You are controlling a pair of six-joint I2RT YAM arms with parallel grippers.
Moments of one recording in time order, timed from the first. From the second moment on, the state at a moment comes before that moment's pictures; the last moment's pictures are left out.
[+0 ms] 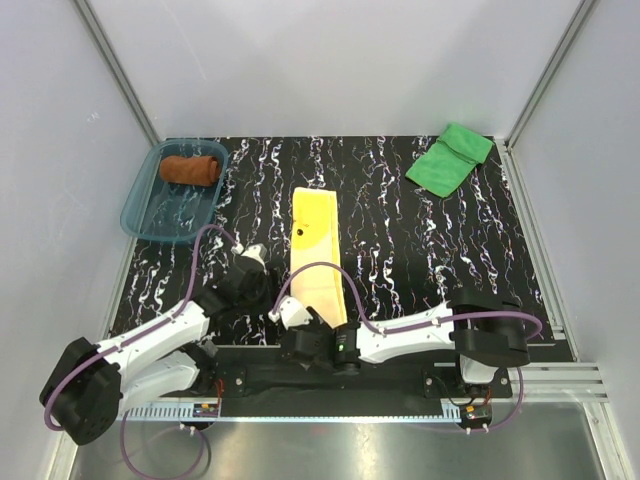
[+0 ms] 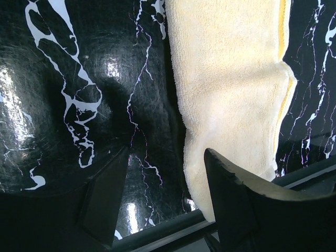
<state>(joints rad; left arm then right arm) -0.66 0.99 0.41 -0.29 0.00 -0.75 1.50 1.71 0.97 -0.23 0.50 0.49</state>
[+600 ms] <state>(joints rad) -0.66 1.00 0.38 -0.26 0.01 -0.75 1.50 1.73 0.91 -0.13 0.48 0.52</state>
